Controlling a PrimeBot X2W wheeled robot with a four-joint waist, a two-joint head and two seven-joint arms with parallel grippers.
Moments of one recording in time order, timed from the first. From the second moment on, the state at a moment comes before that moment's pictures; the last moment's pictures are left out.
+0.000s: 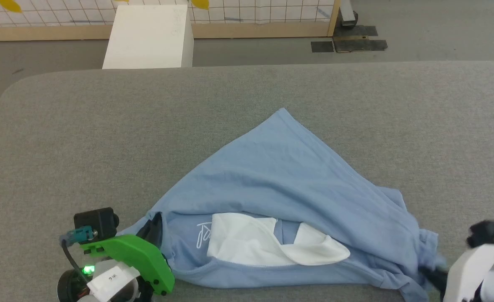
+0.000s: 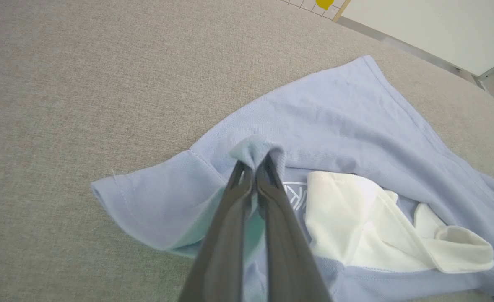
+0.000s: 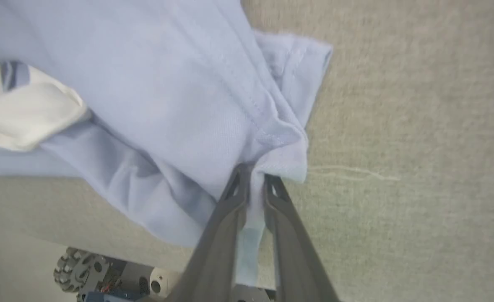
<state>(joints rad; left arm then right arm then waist) 0.04 0.26 -0.24 -0.21 -0.58 0.24 0.35 0.11 -0.23 -0.13 -0.02 0.51 0.13 0.87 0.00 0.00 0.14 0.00</state>
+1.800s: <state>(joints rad) -0.13 0.15 -0.34 -0.13 -0.58 0.18 0.23 -0.99 -0.47 0.54 0.31 0.38 0.13 1.15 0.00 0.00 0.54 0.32</state>
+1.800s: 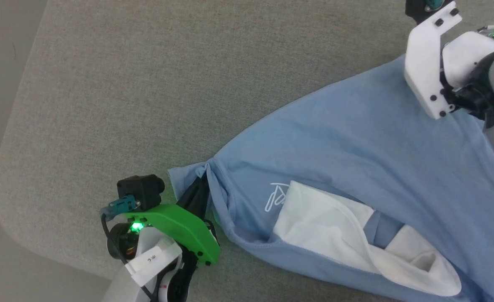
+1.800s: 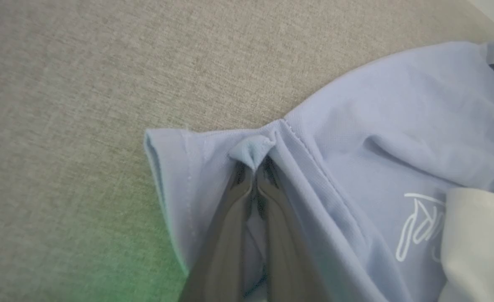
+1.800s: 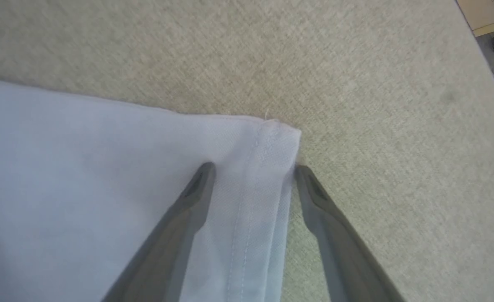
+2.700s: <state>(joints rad) -0.04 0.24 -0.28 -0.14 -0.59 0.23 0.29 -0.64 -0.45 0.18 0.10 0.58 0.13 0.86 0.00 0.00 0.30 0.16</state>
